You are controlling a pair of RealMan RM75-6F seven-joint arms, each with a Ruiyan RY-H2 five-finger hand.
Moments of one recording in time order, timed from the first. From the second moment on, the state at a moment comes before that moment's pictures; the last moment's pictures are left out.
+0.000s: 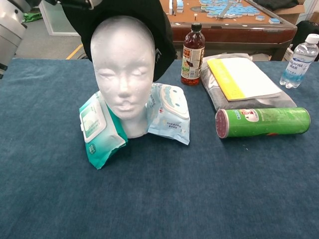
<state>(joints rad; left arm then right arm) -0.76 -1.71 -0.29 -1.28 1.63 1.65 0.09 0.14 -1.06 0.06 -1.59 -1.46 1.36 0.06</state>
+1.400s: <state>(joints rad) -0.51 -1.79 -0.06 -1.25 1.84 1.78 0.19 0.15 -1.07 0.06 -1.59 -1.46 1.35 0.04</state>
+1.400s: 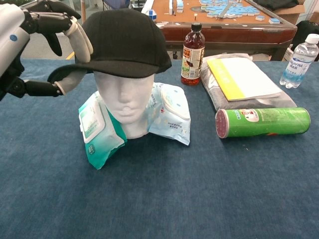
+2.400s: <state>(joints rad) -0.45 -1.77 0.00 -1.30 1.82 1.62 0.34 0.15 -1.07 0.06 -1.59 -1.46 1.35 0.05</state>
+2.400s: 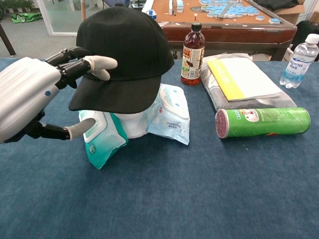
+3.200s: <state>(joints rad) -0.30 -1.60 0.03 -1.50 1.68 1.57 0.51 0.15 -1.07 0.06 -1.59 -1.46 1.35 0.03</state>
